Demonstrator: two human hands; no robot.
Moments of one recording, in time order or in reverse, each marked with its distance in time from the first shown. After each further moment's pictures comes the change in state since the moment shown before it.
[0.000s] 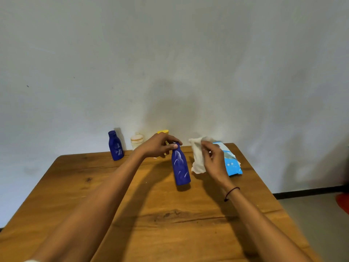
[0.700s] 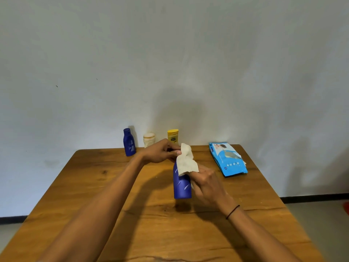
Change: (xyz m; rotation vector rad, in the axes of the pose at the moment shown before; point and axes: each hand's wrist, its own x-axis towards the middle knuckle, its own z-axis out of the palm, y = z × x) left_hand -0.069 0.021 -0.007 -0.245 -0.115 0.011; right_hand -0.087 -0.034 0.013 -0.356 -0.406 -0.655
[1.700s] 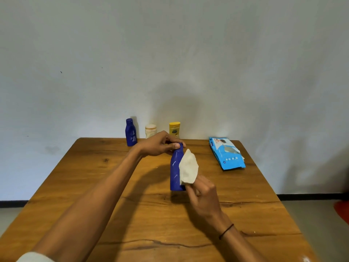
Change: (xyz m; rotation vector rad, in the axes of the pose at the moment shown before) left_hand -0.026 0.006 0.001 -0.080 0.032 0.006; right_hand -0.041 -0.054 0.020 0.122 0.186 0.279
